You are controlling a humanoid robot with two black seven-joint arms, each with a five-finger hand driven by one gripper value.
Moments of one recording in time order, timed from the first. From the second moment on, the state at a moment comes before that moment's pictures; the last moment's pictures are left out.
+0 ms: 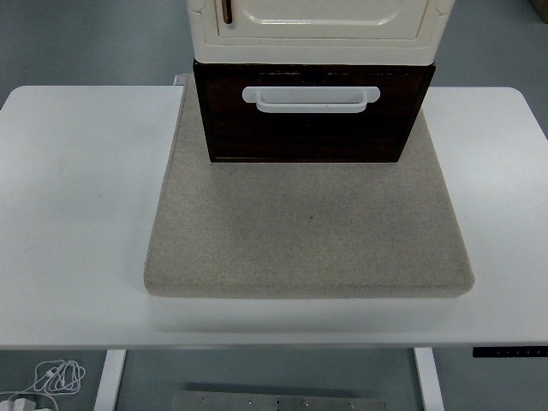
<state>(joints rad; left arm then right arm) -1.49 0.52 -0.78 -0.53 -0.07 -0.13 -0.13 -0.05 0.00 0.13 0.14 -0.15 0.22 -0.01</state>
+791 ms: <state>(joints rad) -1.66 0.56 -0.63 -1.10 0.26 -0.11 -0.11 -0.05 0.00 0.13 0.14 -0.16 0.22 -0.01</state>
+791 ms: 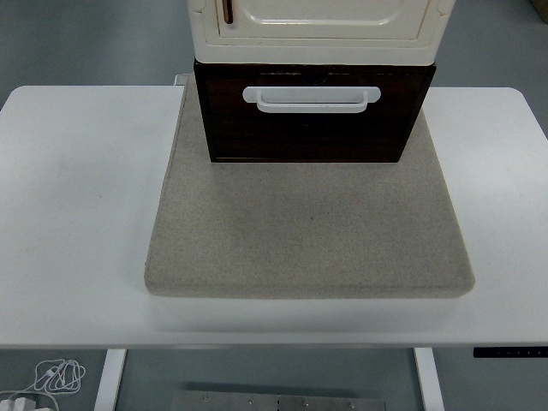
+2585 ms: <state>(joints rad) -1.88 0.47 0.25 -1.38 0.45 -0.18 0.33 -0.05 0.00 0.13 0.14 -0.15 0.22 -0.01</state>
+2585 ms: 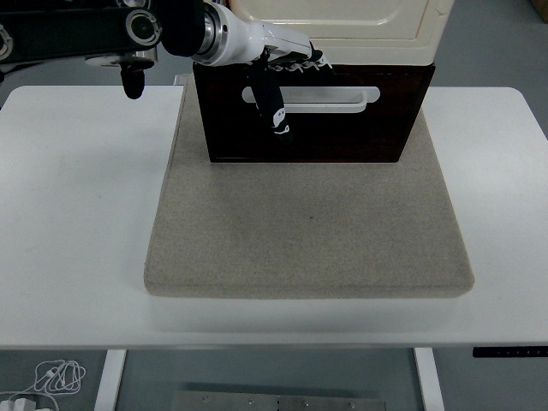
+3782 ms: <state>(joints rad) -1.85 0.32 0.25 -1.19 0.26 -0.17 0.44 -0.05 0.00 0.13 0.14 -0.15 0.22 -0.01</state>
